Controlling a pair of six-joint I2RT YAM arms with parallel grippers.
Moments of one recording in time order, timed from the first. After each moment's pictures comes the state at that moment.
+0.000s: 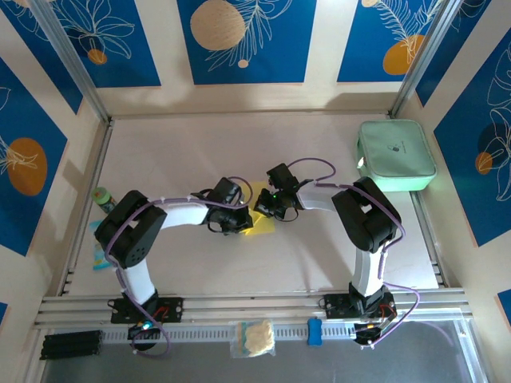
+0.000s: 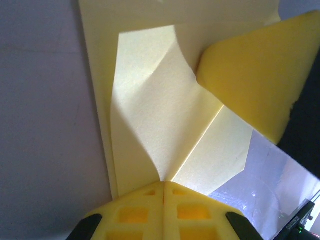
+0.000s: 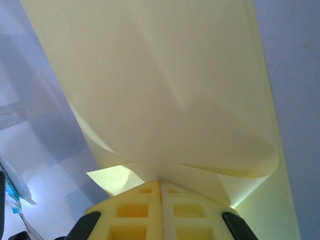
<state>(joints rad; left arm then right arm) -0.68 1.78 0.89 -0.17 0.43 -0.89 0.59 1.89 1.01 -0.19 -0.39 0.98</state>
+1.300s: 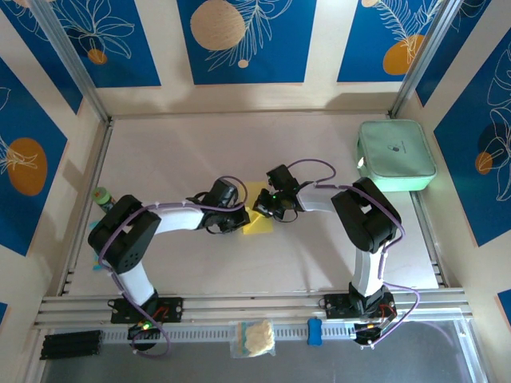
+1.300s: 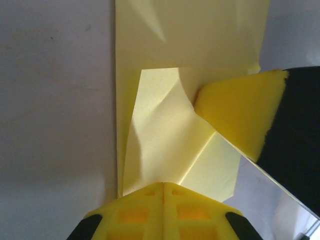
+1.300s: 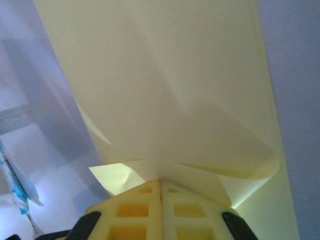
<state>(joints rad) -0.68 1.73 0.83 -0.06 0.32 -0.97 0.60 1.88 0.99 -0.12 -0.39 1.01</state>
